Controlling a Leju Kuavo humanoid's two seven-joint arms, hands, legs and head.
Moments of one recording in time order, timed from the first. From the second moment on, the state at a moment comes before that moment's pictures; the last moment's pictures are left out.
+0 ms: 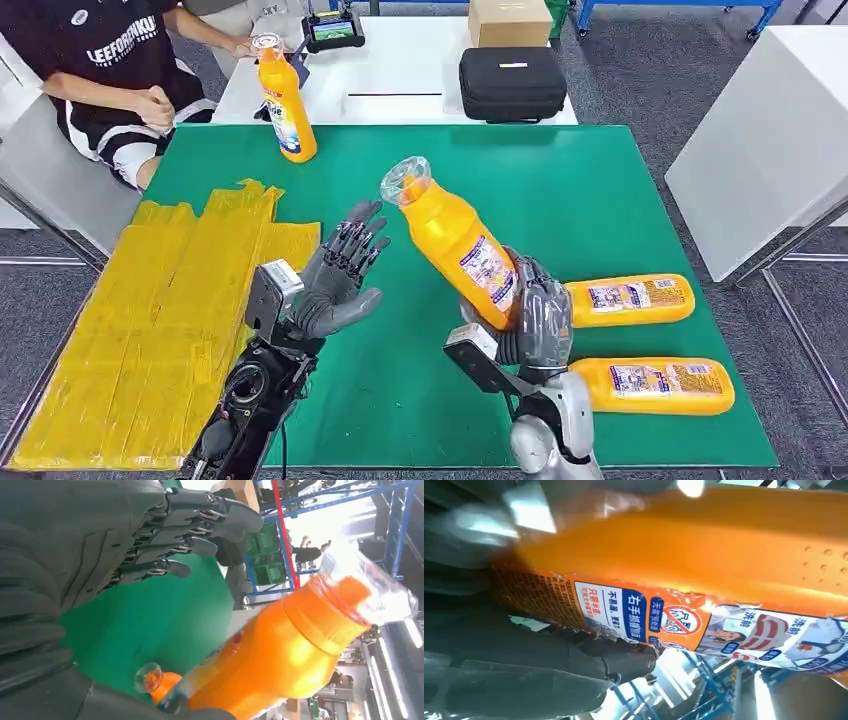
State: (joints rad) left arm -0.21 -0.15 -0.33 -1.43 -0.06 -0.19 -0.28; right arm -0.04 0.18 0.30 -1.41 0.99 -0.69 -0.22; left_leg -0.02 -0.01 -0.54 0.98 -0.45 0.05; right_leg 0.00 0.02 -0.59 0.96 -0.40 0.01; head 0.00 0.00
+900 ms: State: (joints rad) left arm -0.24 -0.15 -0.33 -1.36 0.01 -0.22 -0.29; right arm -0.08 0.20 0.50 -1.26 1.12 -0.68 -0.20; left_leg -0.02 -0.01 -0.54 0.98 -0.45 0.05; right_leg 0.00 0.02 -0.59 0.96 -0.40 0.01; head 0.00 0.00
